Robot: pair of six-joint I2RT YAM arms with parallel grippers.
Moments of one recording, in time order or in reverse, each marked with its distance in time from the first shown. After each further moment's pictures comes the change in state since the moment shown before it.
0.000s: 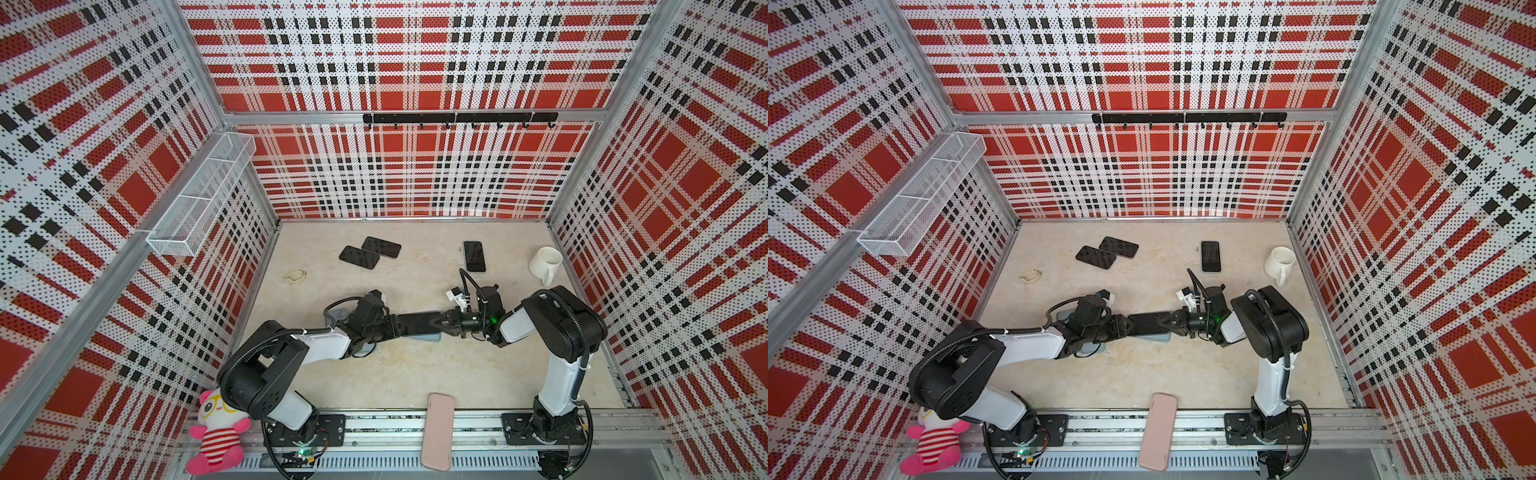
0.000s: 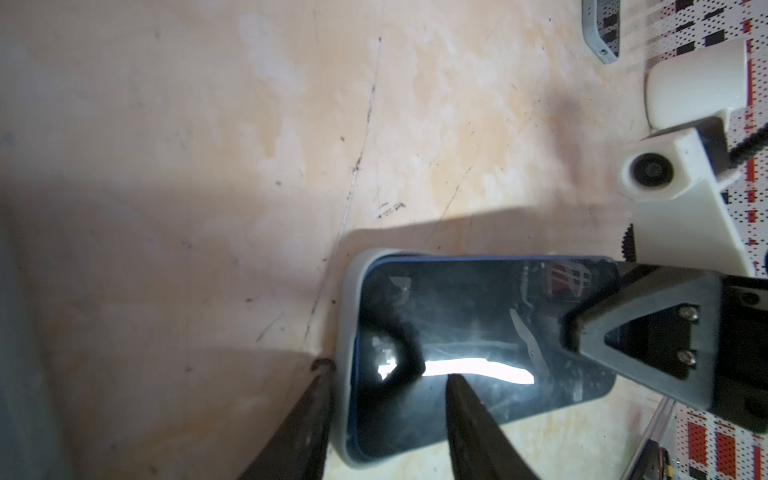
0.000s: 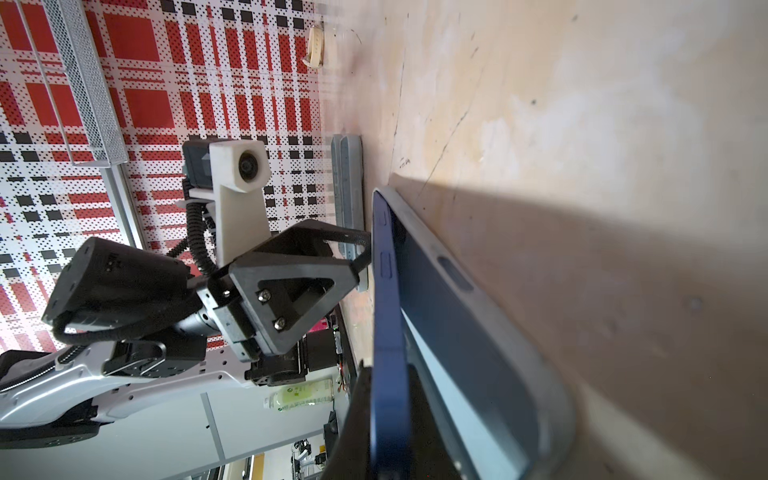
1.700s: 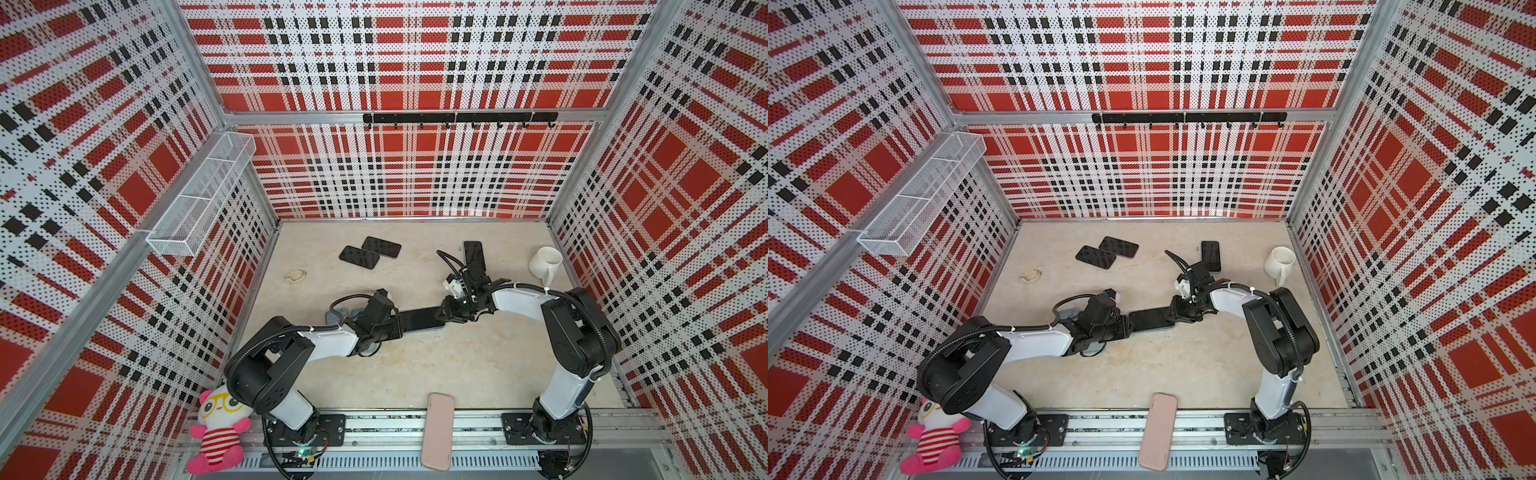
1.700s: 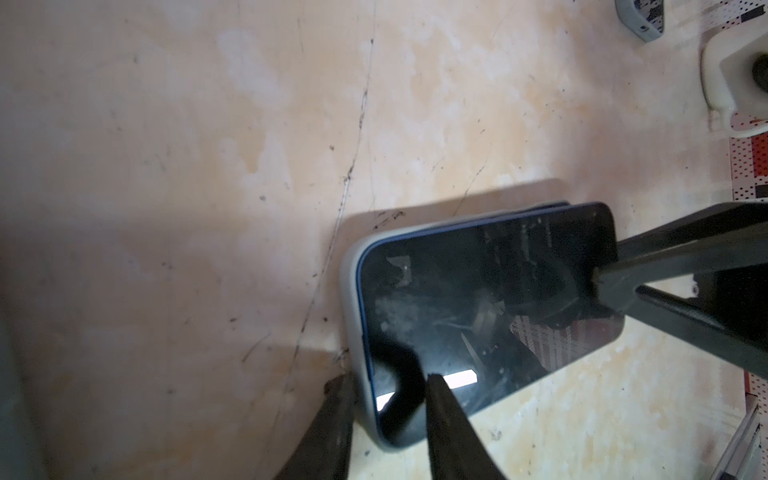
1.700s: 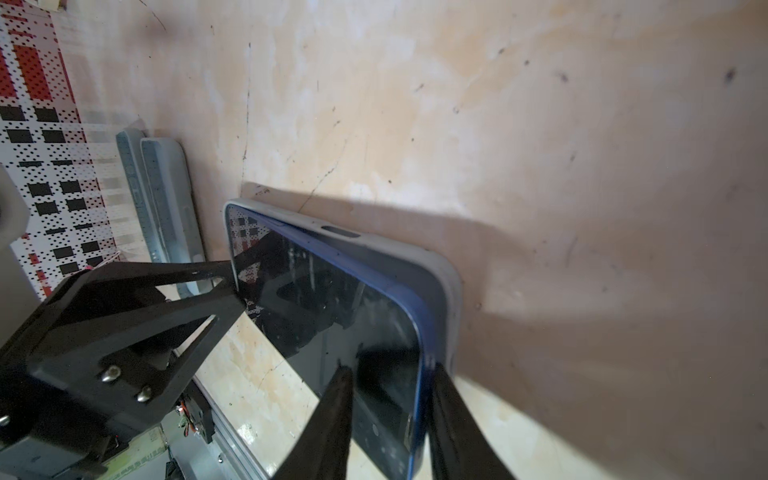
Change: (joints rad) left arm -0.051 0.044 0.080 -0.096 -0.132 0.080; right arm 0.047 -0.121 0.444 -1.146 0.456 -0.553
